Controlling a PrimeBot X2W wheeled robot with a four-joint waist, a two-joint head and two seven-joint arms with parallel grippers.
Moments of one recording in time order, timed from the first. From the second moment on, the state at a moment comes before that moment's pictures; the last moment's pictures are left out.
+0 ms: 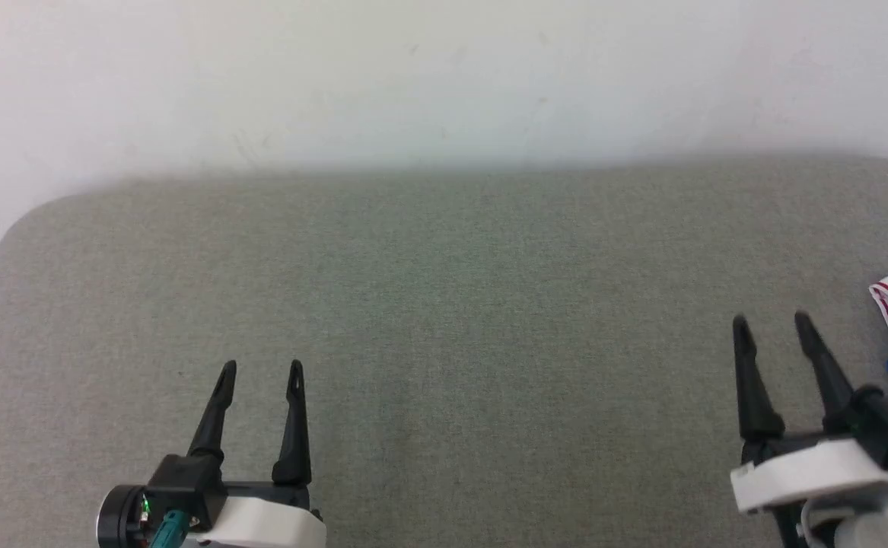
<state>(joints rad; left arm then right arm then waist) 0.08 0.05 -0.06 -0.02 -0.10 0.01 -0.26 -0.04 -0.09 -0.06 0.10 0.18 0.13 -0.26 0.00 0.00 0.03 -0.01</state>
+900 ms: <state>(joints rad) 0.10 0.05 -0.06 0.04 -0.14 0.04 -0.26 0.07 -0.06 -0.05 0.09 0.15 0.13 -0.26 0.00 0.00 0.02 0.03</state>
